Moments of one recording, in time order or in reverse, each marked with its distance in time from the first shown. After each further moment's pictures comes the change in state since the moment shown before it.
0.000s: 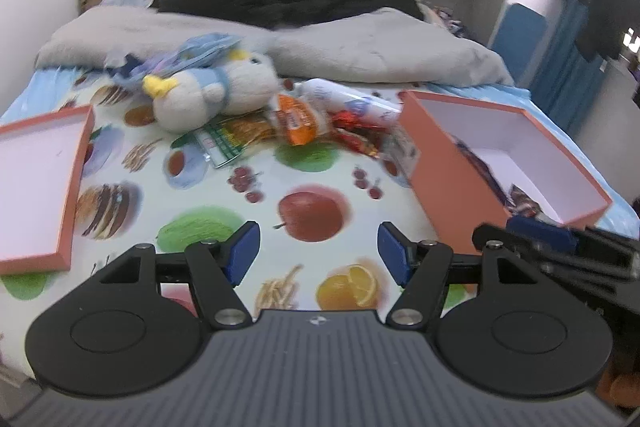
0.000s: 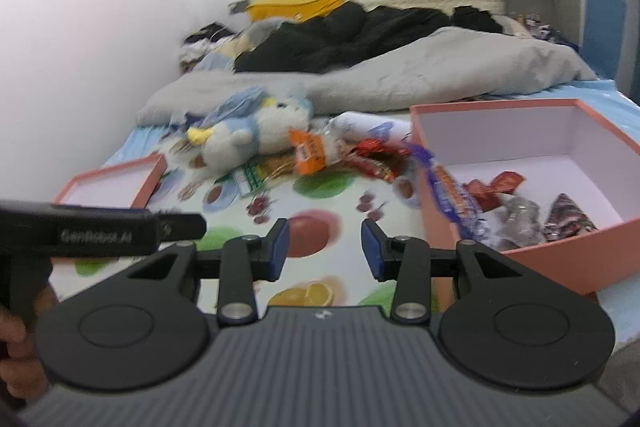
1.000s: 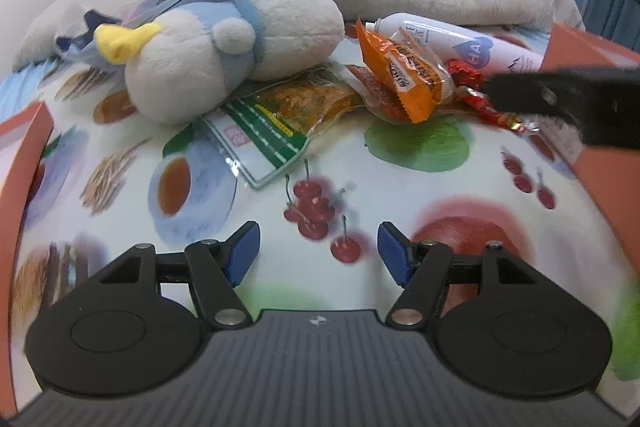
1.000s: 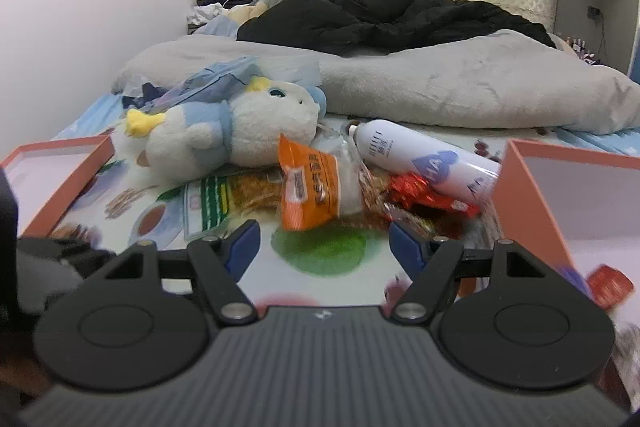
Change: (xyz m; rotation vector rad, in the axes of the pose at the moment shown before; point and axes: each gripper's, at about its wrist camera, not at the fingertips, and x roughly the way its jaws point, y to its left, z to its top) left arm 0.240 0.086 0.027 0.132 0.082 0.117; right arm 0.217 0.003 0.055 -0.143 0.028 0.005
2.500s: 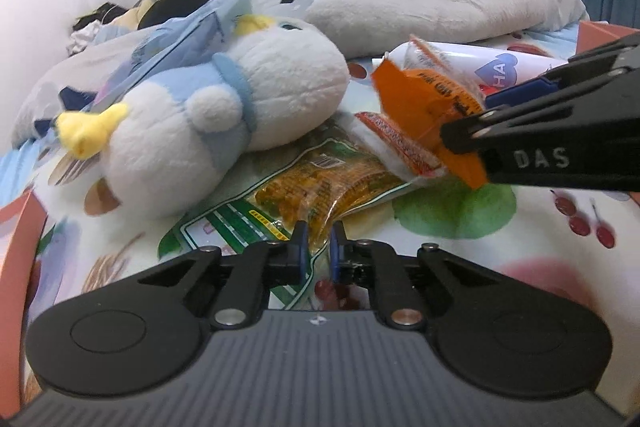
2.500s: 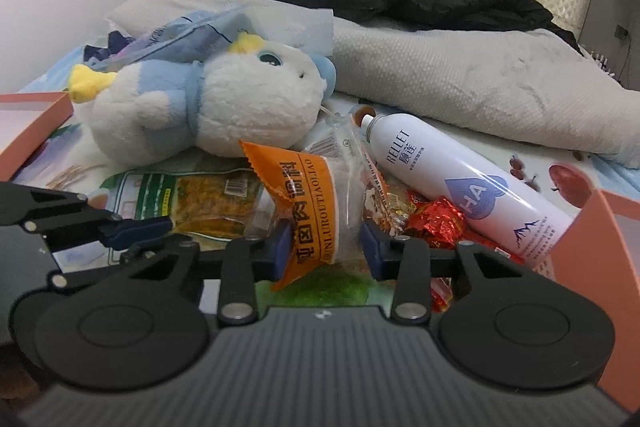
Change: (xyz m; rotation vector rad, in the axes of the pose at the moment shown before) left arm 0.039 0.000 0.034 0.120 -0.112 0.061; right arm 0.072 0.006 0.017 -0.136 0.096 -0.027
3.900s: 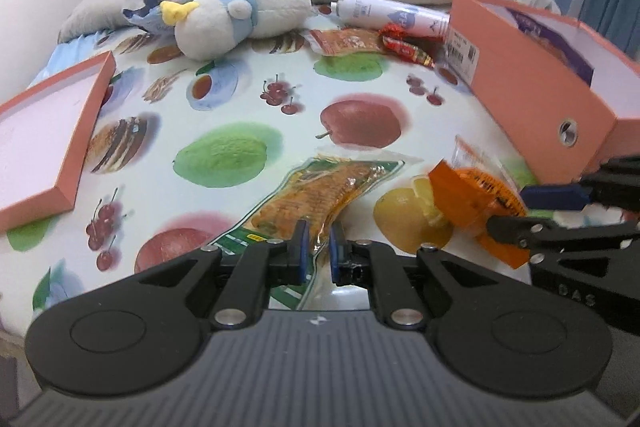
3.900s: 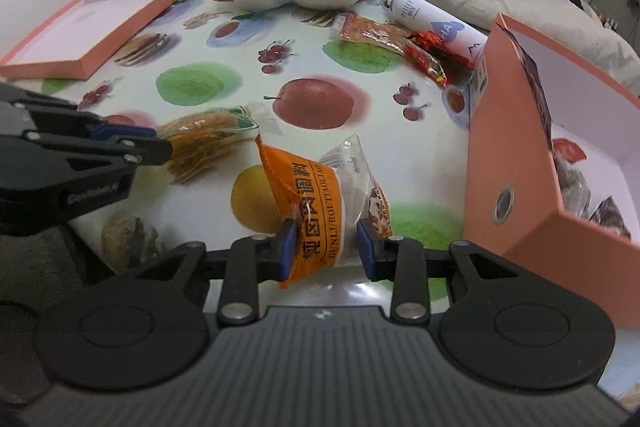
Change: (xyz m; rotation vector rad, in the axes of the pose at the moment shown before) left arm -0.229 -0.071 -0.104 -0.164 0.145 -0.021; right arm -0.202 0.024 -0.141 -0.041 0.191 0.072
